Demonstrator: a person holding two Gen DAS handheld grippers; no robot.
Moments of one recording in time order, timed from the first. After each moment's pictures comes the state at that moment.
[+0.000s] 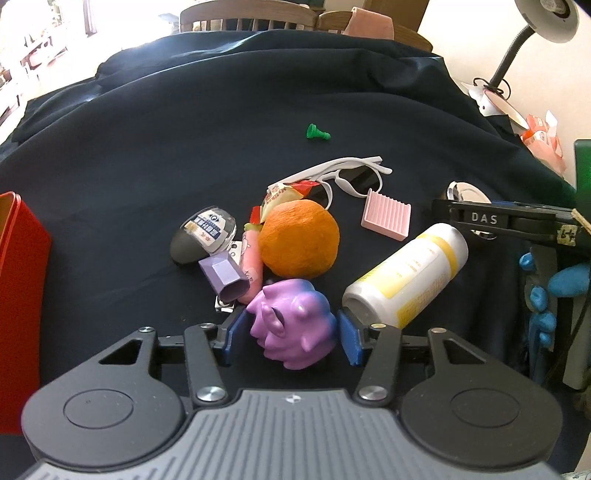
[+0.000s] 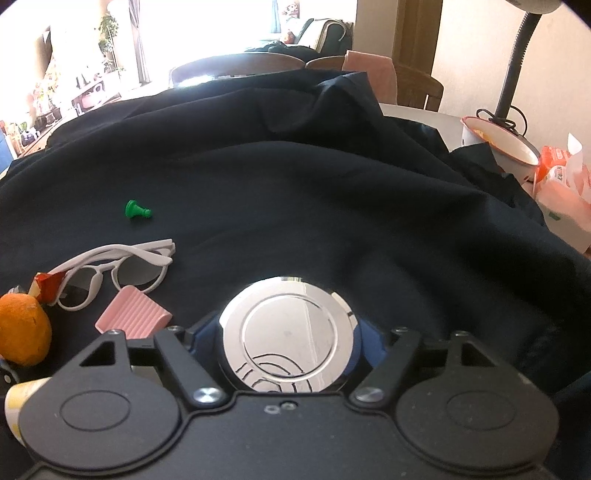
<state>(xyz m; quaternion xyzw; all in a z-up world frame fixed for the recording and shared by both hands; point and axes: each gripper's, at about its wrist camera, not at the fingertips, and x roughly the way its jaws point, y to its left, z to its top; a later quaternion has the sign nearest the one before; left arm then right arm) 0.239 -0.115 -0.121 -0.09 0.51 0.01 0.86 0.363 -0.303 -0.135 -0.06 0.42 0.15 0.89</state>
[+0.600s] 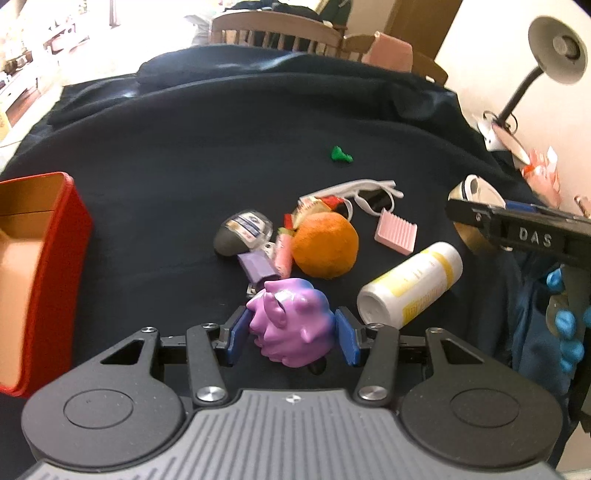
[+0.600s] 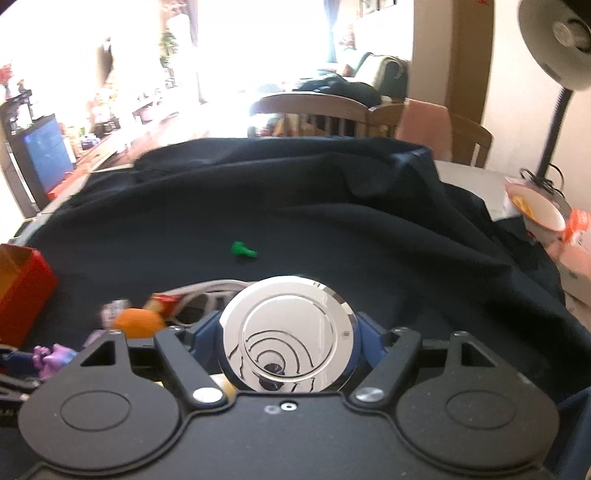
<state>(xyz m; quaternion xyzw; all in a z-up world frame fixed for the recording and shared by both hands) 0.207 -0.089 -0.092 -0.13 0.48 0.04 0.87 0.313 -0.283 -0.065 -0.06 0.37 0.26 0.89</state>
